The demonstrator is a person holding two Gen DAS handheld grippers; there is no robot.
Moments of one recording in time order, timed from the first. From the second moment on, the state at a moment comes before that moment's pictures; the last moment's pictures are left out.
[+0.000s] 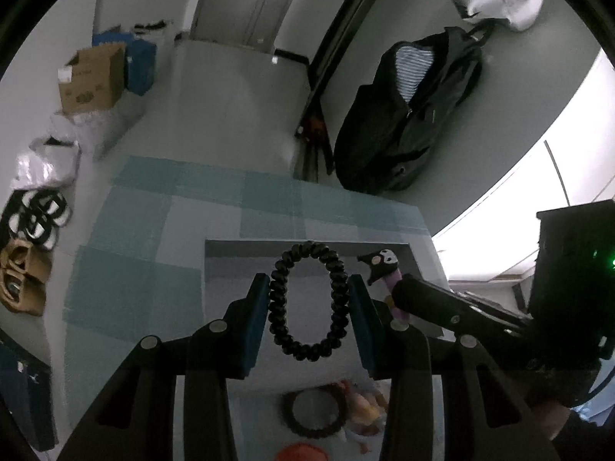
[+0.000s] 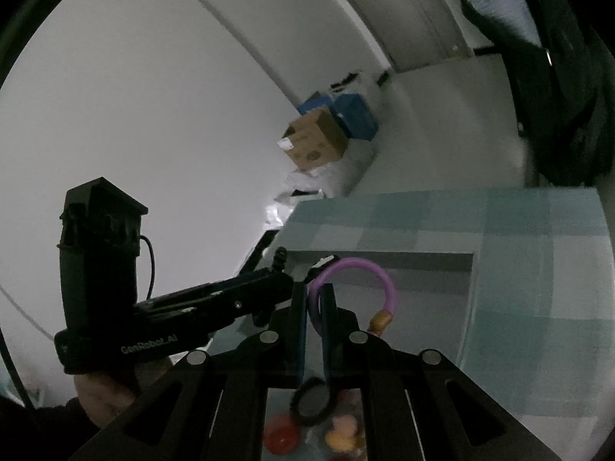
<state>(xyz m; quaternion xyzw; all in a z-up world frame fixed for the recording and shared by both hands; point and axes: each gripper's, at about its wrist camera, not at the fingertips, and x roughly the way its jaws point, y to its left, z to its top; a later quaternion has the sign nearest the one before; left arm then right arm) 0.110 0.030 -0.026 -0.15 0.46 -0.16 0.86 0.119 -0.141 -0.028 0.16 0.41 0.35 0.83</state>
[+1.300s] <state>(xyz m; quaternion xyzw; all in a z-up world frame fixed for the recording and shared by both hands) 0.050 0.035 0.008 -0.09 0.41 -0.13 0.90 0.061 -0.189 0.007 0.14 0.35 0.29 0.88</state>
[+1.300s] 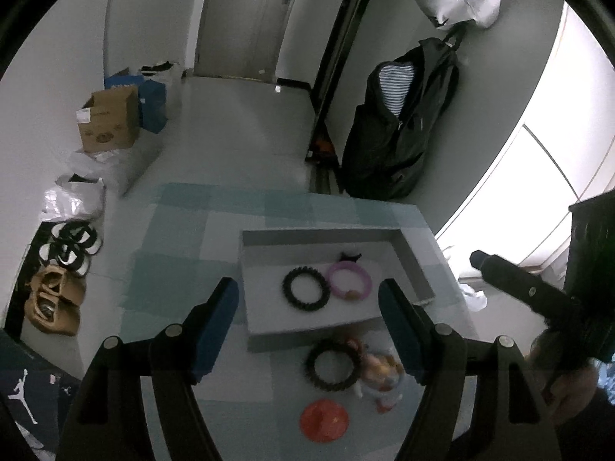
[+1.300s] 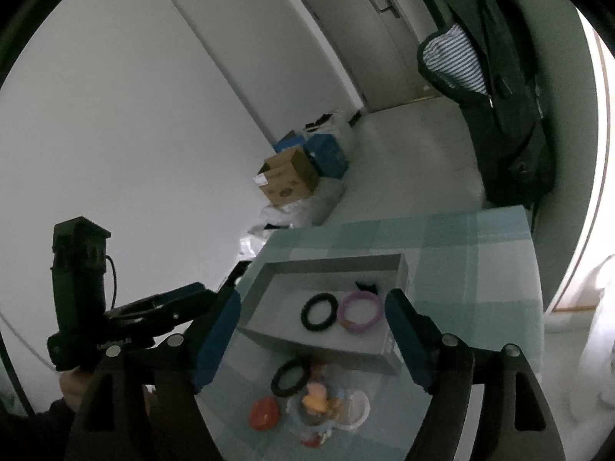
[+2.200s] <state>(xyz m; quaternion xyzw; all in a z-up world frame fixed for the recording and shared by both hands) 0.014 0.012 -0.068 -0.02 0.54 -0.16 0.82 0.020 -0.184 -0.011 0.06 0.39 0.27 0.88</state>
